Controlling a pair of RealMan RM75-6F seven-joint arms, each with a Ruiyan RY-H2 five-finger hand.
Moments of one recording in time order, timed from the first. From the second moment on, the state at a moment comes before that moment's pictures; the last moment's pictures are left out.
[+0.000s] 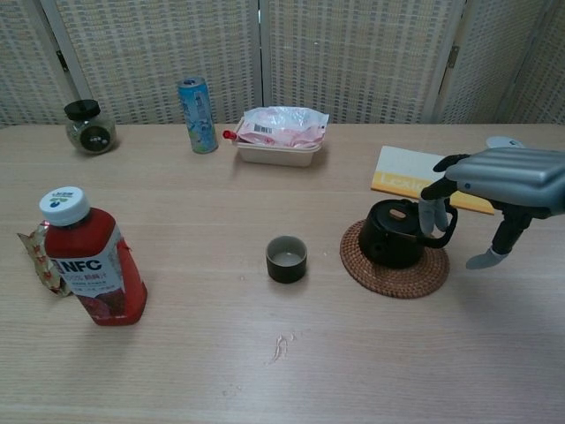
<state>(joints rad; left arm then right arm) 0.02 -1.17 0.00 -1.62 1.52 1.56 0.12 0.68 -1.33 -0.02 -1.50 -1.40 0.88 -0.19</state>
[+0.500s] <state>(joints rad) 0.02 -1.18 0.00 -1.61 1.52 1.56 0.11 0.68 -1.35 -0.02 -1.47 -1.41 0.85 -0.18</state>
